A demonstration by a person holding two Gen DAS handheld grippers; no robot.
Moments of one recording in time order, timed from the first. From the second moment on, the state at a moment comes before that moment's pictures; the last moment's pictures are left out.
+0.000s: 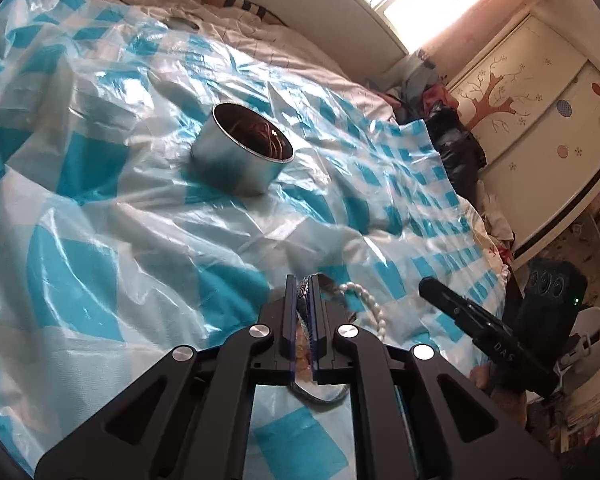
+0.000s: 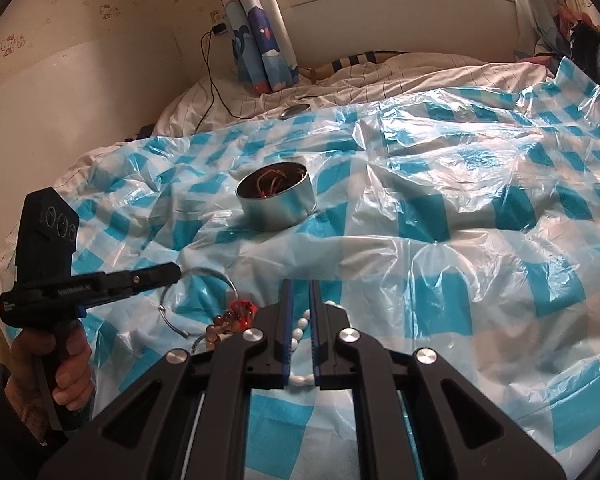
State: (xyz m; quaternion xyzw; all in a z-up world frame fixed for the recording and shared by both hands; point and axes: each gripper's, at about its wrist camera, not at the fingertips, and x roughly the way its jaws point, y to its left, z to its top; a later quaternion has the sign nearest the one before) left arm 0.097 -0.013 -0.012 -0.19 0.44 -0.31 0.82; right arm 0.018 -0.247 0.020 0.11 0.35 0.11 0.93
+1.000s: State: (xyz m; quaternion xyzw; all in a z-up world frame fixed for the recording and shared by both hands) left arm 0.091 -0.043 -0.038 -0.02 0.50 -0.25 0.83; right arm 0.042 -0.243 -0.031 0.07 0.46 0.06 0.88
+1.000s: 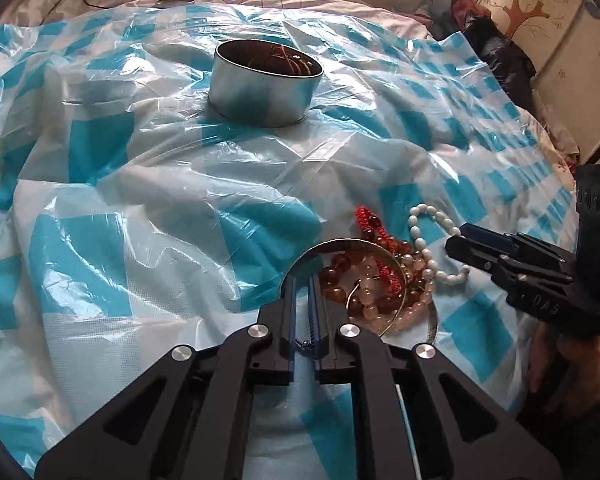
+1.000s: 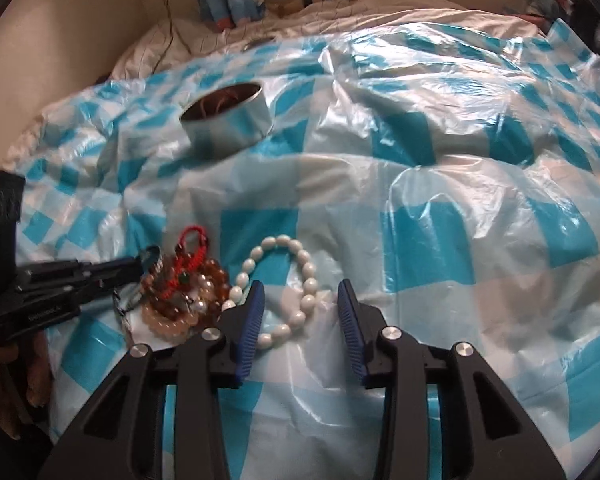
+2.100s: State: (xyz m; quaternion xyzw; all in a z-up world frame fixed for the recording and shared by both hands) left arm 0.087 -0.050 -0.025 0.00 0.46 -0.24 0.85; right arm 0.029 -0.253 0.007 0.13 0.37 0.10 0.91
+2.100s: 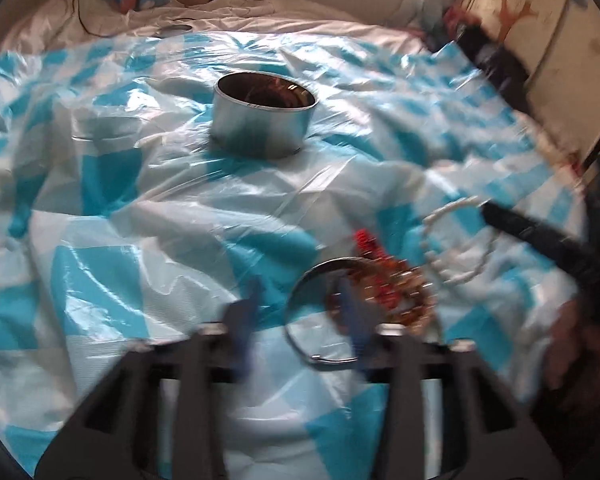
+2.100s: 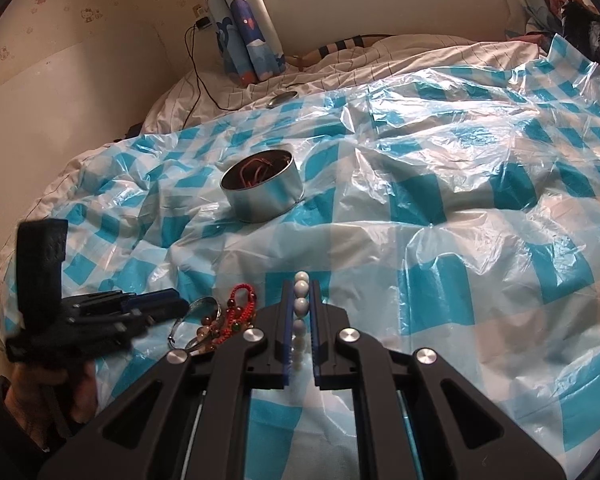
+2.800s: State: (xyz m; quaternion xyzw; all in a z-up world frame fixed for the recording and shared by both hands) left arm 0.077 -0.014 0.008 -0.07 0.42 -0.27 0.87; right arm 0.027 -0.253 0.015 0.14 0.35 0.11 0.92
